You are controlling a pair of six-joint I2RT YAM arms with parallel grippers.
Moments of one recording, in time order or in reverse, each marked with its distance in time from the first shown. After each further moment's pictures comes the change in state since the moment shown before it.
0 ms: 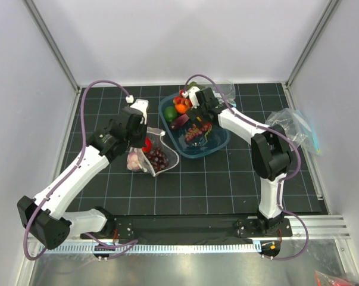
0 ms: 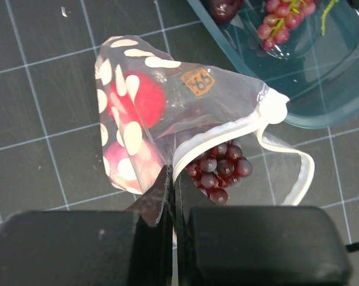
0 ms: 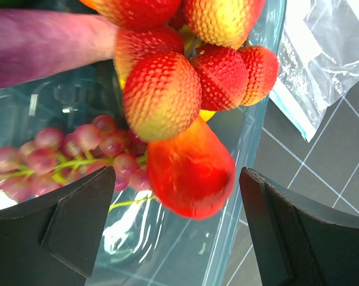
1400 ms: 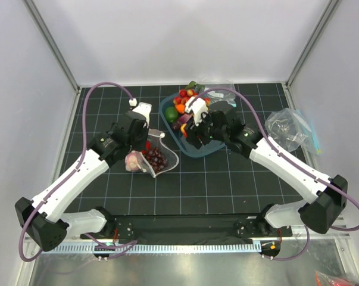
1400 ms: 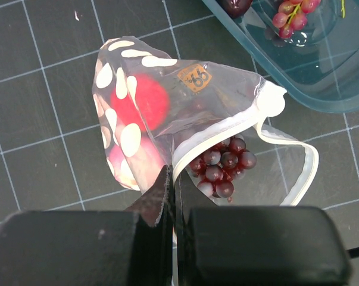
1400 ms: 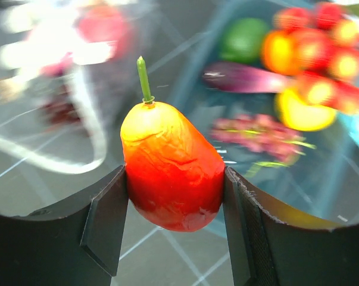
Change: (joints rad) left arm -0.064 -0.029 -0.014 -0.018 -0.087 0.029; right arm 0.203 -0.628 -0.288 -0.082 -0.297 0.160
